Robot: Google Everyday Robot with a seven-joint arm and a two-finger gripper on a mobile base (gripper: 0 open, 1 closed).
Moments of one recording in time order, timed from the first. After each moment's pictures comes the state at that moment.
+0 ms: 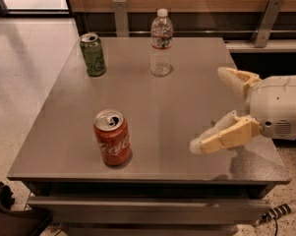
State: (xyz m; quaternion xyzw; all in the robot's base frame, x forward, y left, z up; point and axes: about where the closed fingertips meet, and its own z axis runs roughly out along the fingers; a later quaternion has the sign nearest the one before) arm 0.421 -0.111 0.941 -0.46 0.69 0.26 0.49
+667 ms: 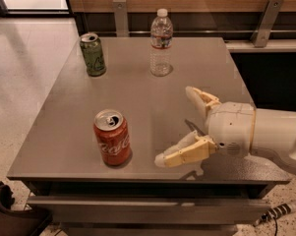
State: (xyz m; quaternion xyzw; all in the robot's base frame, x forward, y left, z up) arm 0.424 -0.051 0.894 -0.45 0.65 0.32 0.52
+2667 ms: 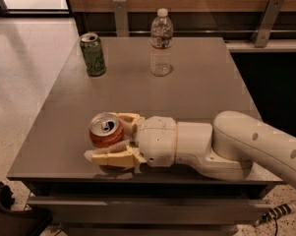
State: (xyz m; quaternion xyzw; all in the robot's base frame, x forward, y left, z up) arm 0.400 0.089 0.876 -0.50 0.52 0.44 0.54
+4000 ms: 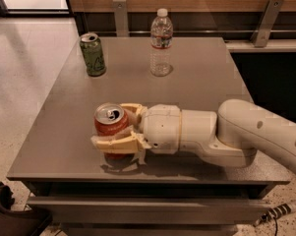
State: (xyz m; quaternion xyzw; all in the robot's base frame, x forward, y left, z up) arm 0.422 0.080 0.890 -0.49 0.53 0.44 0.54
